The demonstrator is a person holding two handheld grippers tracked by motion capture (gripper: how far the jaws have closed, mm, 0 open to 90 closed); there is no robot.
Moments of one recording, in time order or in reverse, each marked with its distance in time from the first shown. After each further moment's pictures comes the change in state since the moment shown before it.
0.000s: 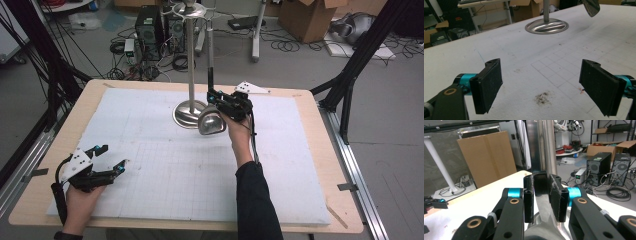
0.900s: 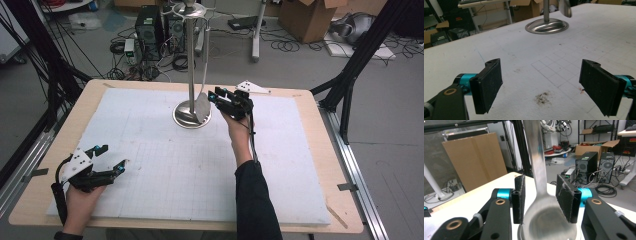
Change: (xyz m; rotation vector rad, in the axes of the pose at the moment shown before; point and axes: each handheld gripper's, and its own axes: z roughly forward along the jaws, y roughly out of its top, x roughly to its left) left arm 0.000 0.000 0.000 0.000 -0.001 0.001; right arm -0.003 0.000 0.001 -0.006 -0.081 0.009
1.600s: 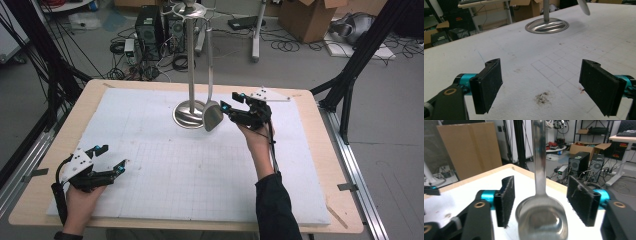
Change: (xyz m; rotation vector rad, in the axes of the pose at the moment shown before) left arm -0.001 0.000 0.000 0.004 0.005 0.007; right arm 0.014 0.013 -0.066 0.047 -0.032 -0.093
